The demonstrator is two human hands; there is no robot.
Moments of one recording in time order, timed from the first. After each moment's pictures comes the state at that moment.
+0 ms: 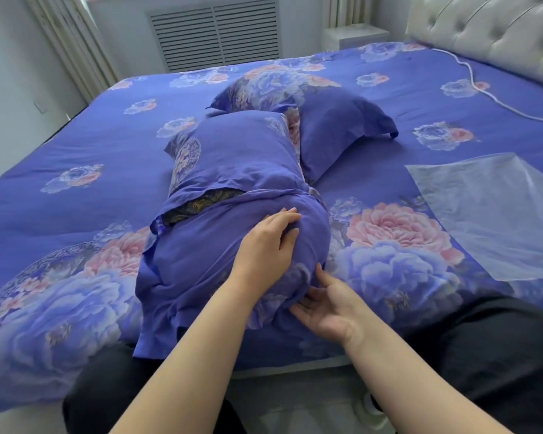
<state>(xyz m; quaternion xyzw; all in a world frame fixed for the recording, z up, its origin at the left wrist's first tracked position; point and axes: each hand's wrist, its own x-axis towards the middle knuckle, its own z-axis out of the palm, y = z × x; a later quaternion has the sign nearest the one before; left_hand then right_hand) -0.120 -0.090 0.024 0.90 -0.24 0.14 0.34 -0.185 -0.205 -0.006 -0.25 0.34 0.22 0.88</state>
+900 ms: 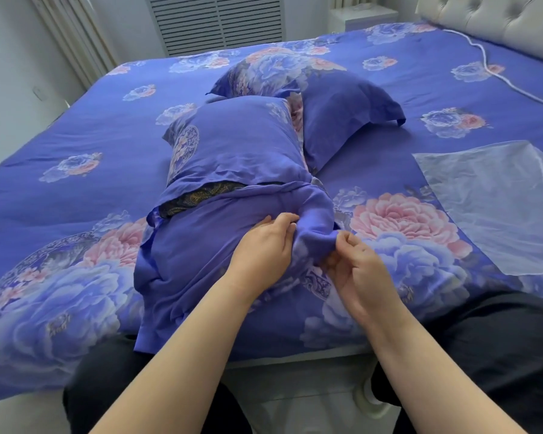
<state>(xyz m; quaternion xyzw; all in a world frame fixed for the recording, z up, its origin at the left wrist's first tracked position) -0.128 -0.088 0.028 0.94 -0.22 0.06 0.24 -0.186 -0.226 0.011 -0.39 0.09 -0.01 0.92</state>
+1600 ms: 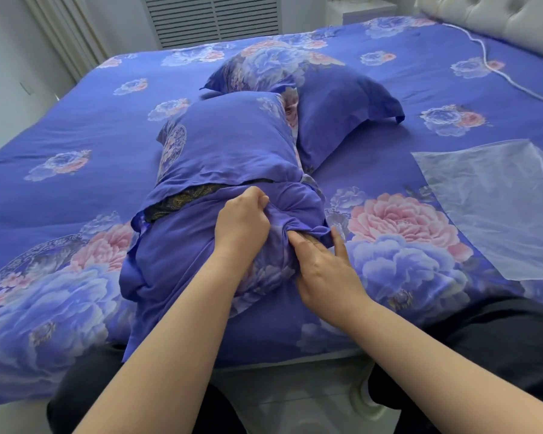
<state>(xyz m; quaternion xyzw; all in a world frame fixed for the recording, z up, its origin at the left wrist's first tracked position) -0.080 -0.086 0.043 0.95 -0.06 0.11 0.27 -0.157 -0.219 -0.031 -0.96 -0.12 -0.19 0.16</state>
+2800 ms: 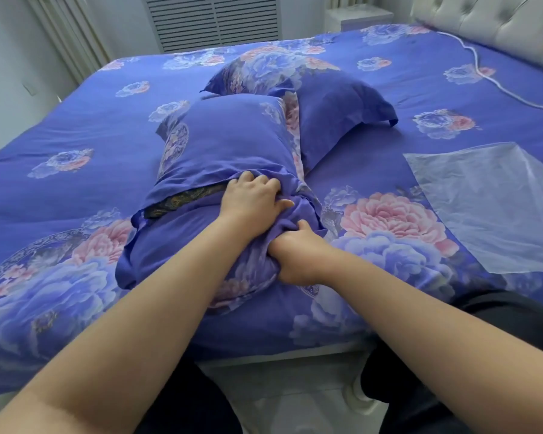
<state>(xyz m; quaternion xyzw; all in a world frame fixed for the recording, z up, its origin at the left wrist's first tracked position) -0.052 -0.099 0.041 0.97 -0.22 0.12 -0.04 -0.135 -0.205 0.025 -0.96 -0.27 0.03 0.02</state>
